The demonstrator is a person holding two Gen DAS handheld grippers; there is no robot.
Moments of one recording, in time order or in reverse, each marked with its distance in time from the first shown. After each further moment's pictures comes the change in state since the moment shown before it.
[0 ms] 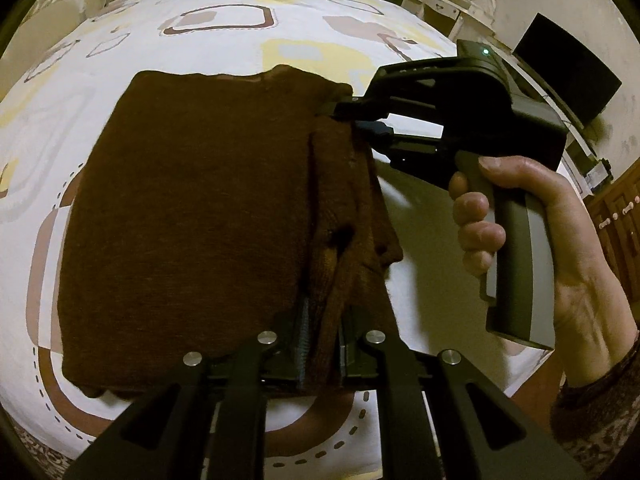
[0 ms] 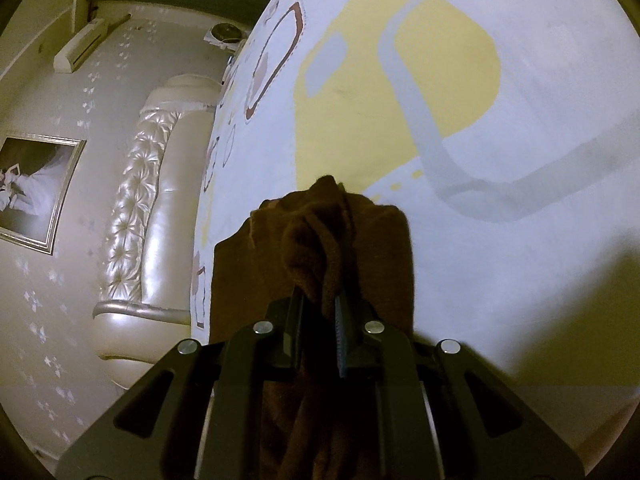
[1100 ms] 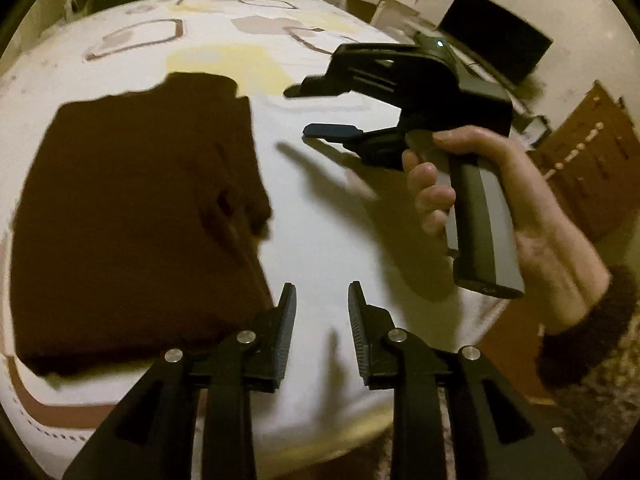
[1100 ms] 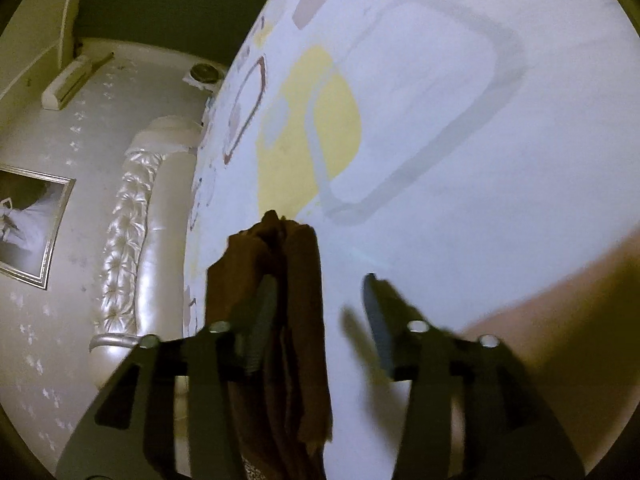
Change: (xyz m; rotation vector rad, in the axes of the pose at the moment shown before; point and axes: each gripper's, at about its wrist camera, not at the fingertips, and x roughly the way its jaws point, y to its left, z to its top) left arm -0.019 -0.037 -0.029 0.163 0.010 -0.232; right arm -0.092 -0.031 -0.014 0.068 -0.143 -0.057
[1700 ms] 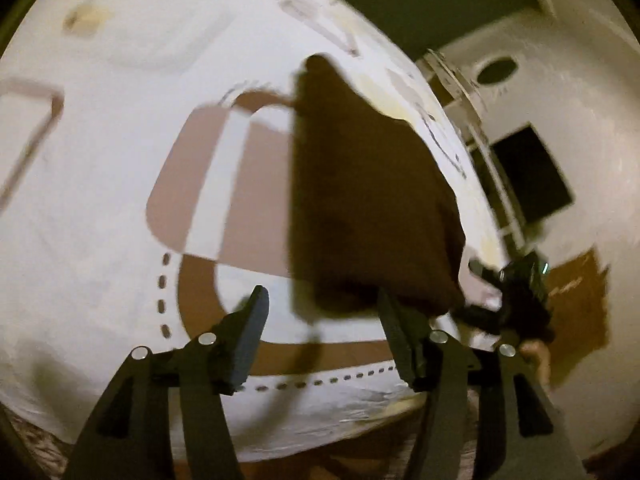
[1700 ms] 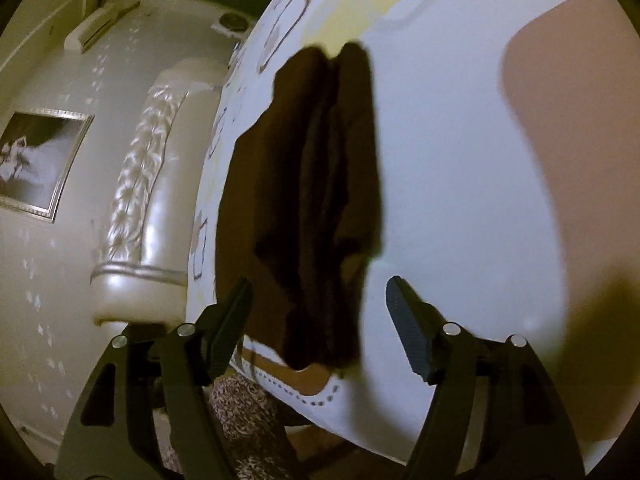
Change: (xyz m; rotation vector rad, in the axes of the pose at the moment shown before) left arm -0.082 0.231 -0.073 -0.555 -0.139 -0.170; right arm 0.010 0.025 -0.123 -0.111 0.167 0.048
